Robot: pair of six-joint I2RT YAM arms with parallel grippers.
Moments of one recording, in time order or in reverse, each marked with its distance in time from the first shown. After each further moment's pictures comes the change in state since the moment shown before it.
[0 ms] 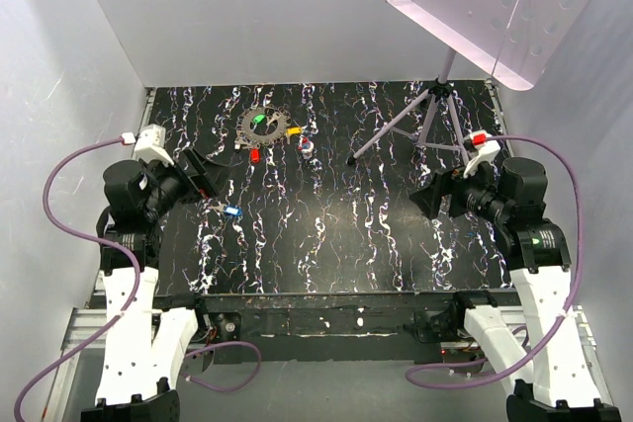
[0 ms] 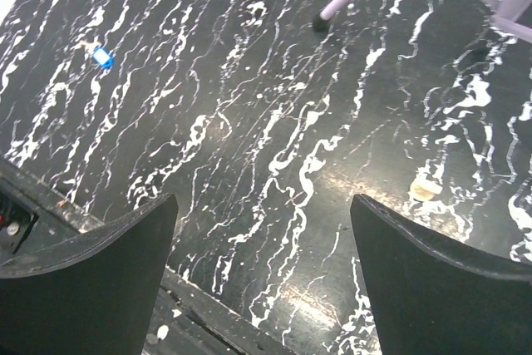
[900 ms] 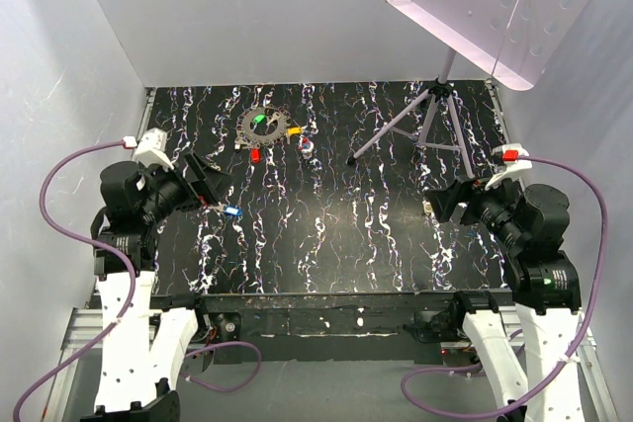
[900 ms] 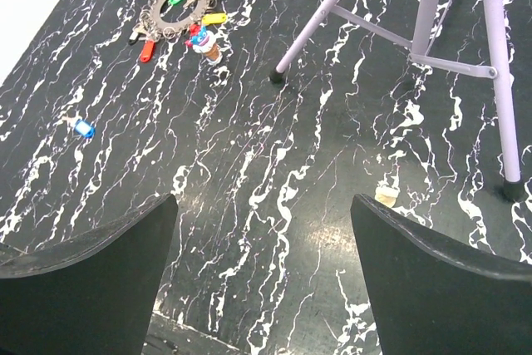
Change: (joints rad) left arm -0.003 -0.010 0.077 -0.188 0.044 -0.003; right arm -0.042 -0.192 -0.005 0.004 0.154 0.097
